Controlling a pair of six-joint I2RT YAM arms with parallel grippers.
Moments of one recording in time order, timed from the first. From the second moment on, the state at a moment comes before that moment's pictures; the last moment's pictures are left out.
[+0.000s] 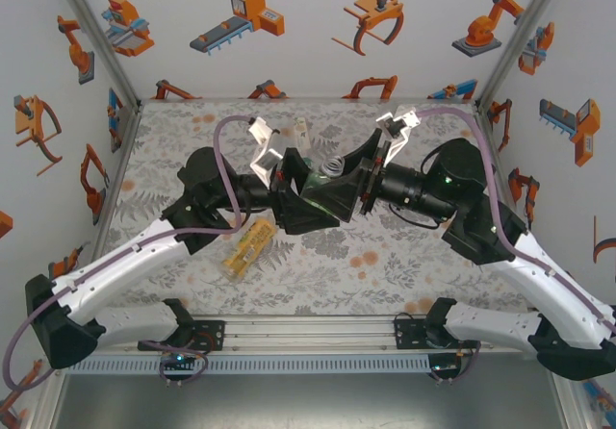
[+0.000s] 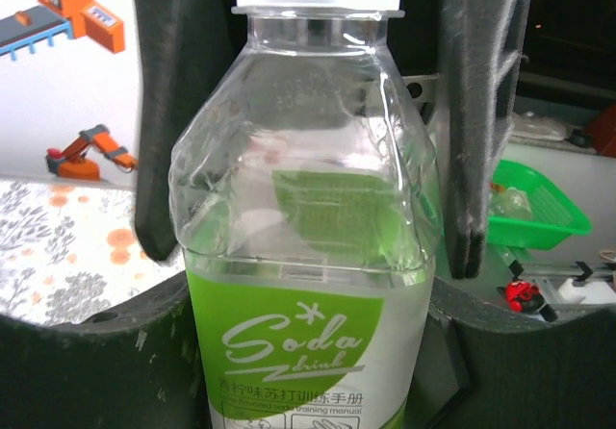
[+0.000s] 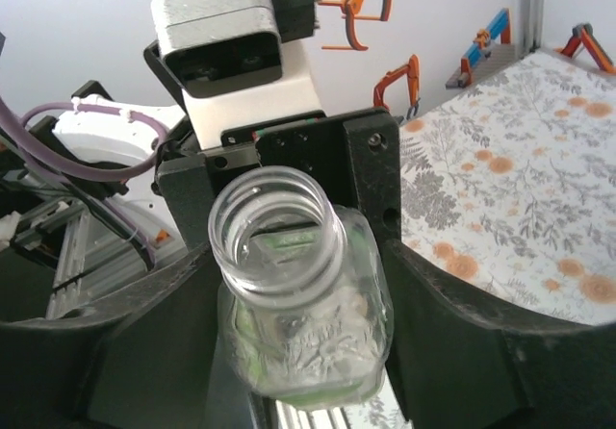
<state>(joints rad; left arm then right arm) -0.92 1.14 1.06 0.33 0.80 -0.38 0.93 0.99 1.37 -0.31 -0.30 0.37</state>
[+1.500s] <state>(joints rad) -0.27 0.97 0.85 -0.29 0.66 -0.07 0.70 1.52 1.34 -0.73 -0.05 0.51</state>
